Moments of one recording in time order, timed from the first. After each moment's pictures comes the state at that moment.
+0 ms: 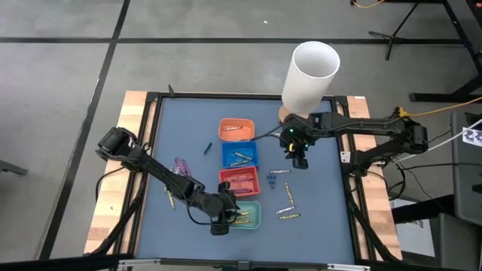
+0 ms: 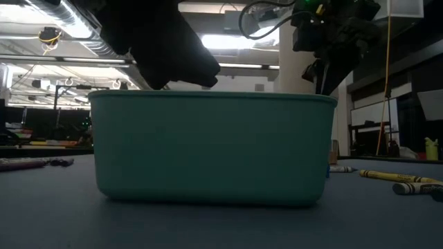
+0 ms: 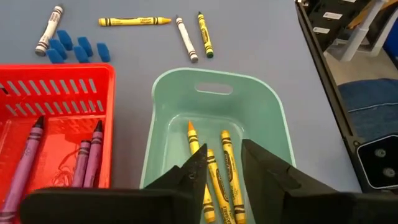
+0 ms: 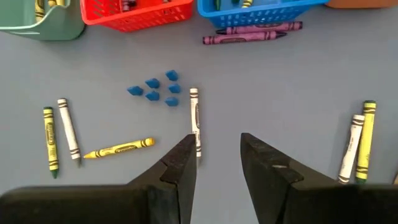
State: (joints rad) left arm -0.48 1.78 0.99 0.14 -0.27 -0.46; right arm -0.20 1.35 1.03 -0.86 -0.26 -0.19
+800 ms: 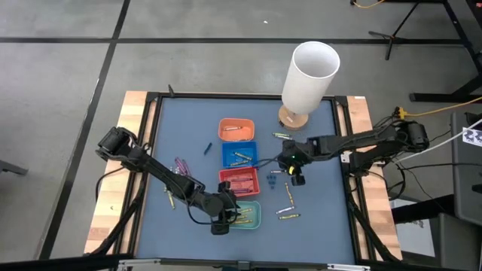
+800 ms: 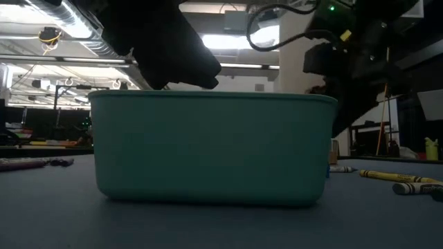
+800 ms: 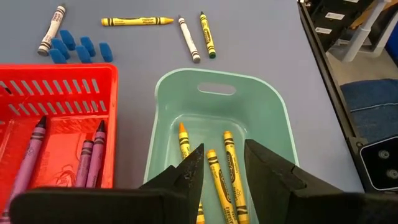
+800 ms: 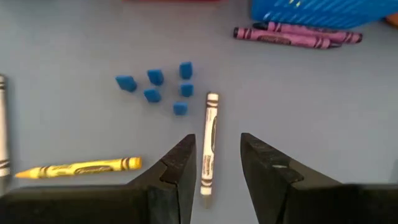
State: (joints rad) left arm -0.47 1.78 0.99 0.14 -0.27 -0.46; right arm 0.02 1.35 0.71 -0.42 -0.07 -0.18
